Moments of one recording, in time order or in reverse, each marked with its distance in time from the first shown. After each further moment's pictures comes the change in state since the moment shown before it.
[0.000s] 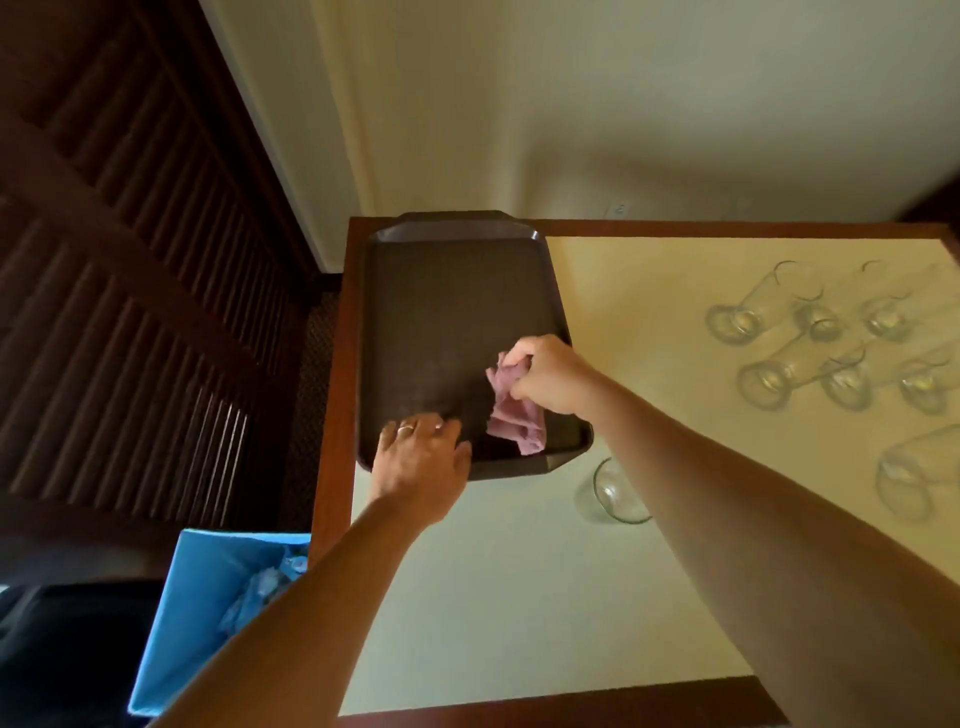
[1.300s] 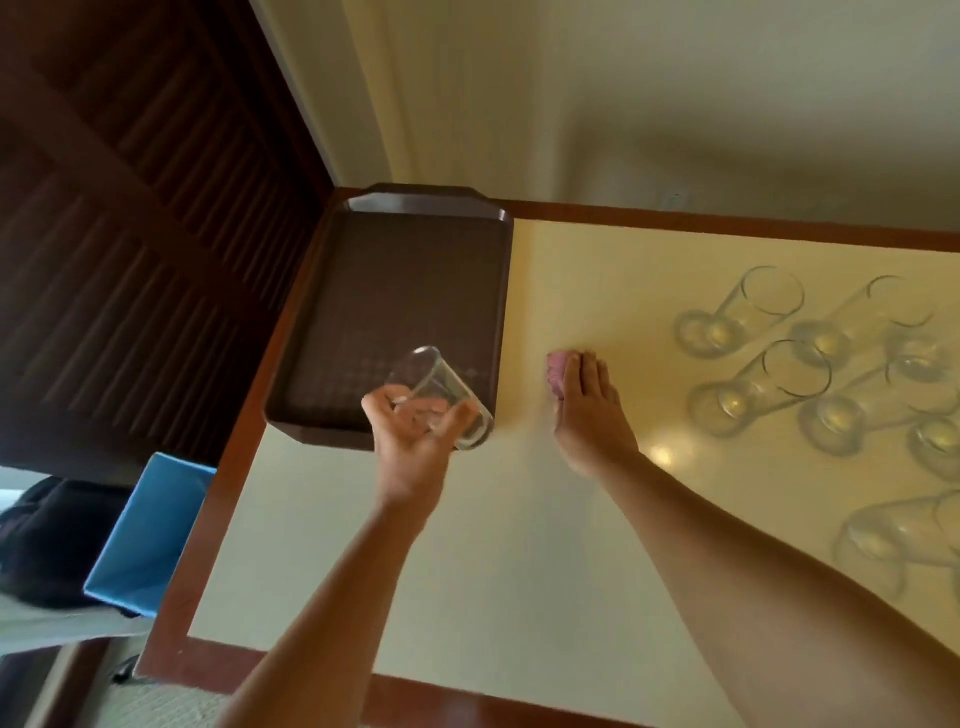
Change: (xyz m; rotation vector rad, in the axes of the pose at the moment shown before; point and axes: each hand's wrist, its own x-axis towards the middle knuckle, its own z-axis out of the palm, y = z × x) left_hand -0.015 0.187 0.001 -1.376 0.535 -0.592; right_hand 0.005 0.220 -0.024 -0.382 0.139 -0.156
